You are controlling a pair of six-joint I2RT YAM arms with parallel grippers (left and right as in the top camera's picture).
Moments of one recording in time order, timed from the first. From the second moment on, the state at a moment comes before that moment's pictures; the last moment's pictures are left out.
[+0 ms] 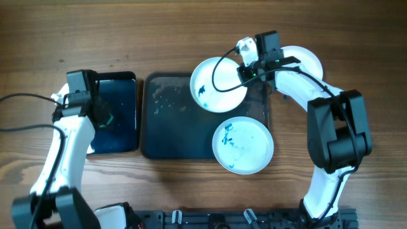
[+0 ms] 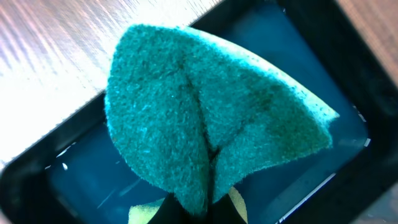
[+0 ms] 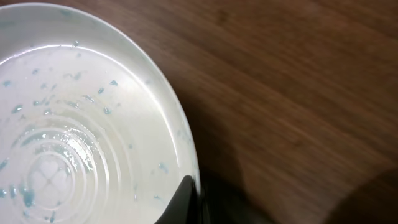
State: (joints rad) left arm 0.17 1.44 0.90 -0.63 -0.25 -0.75; right arm 0.26 2.05 1.33 -0.32 -0.23 -0.22
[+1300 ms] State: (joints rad) left arm -0.11 1.37 0.96 -0.60 0.09 -0.65; right arm 0.54 2.03 1.33 -0.38 -0.16 0.04
